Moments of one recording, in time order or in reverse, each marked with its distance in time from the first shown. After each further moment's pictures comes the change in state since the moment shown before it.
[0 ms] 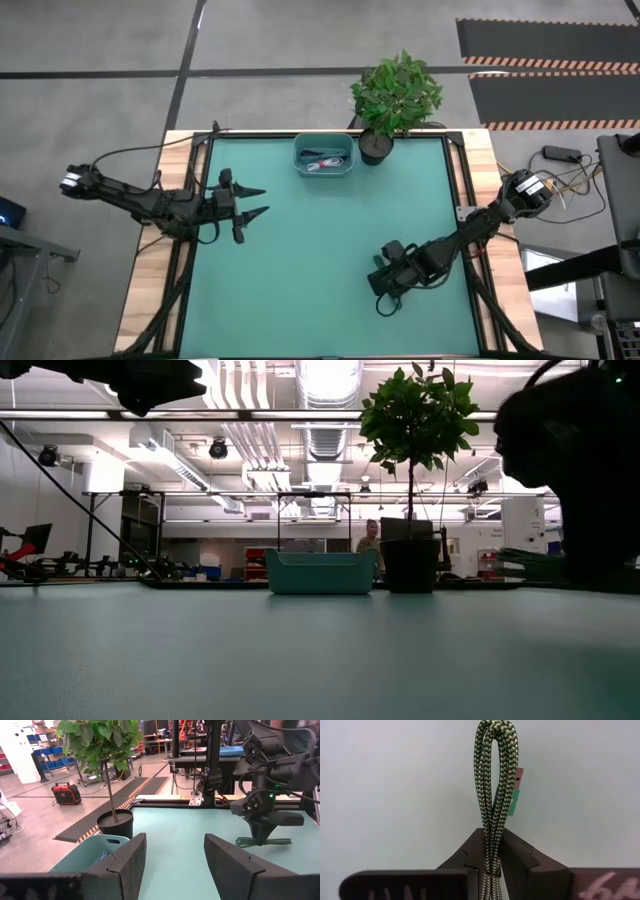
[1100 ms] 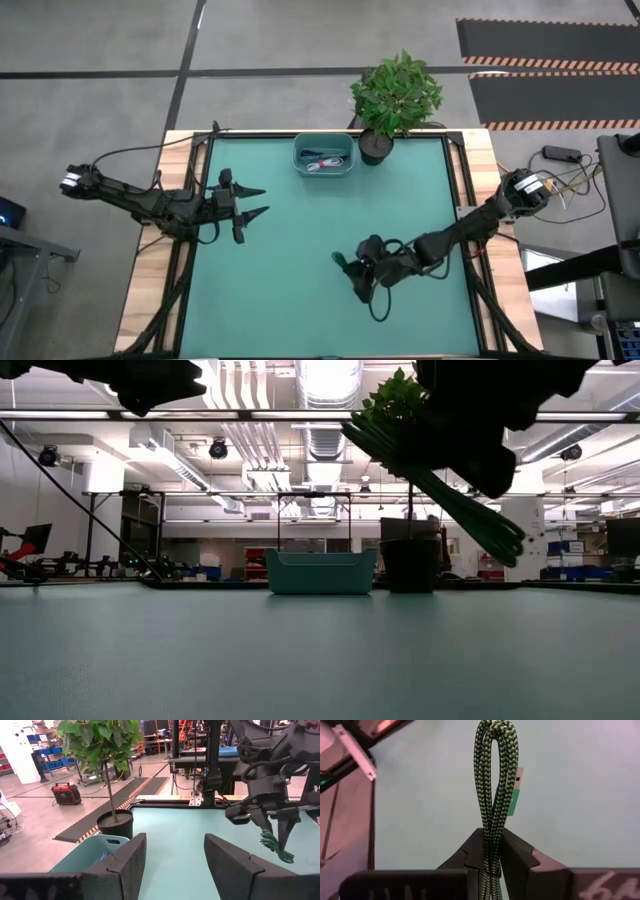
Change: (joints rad) left arm 0.000 0.000 0.000 0.002 0.000 0.000; right arm -0.075 0.000 0.000 0.580 0.230 -0.818
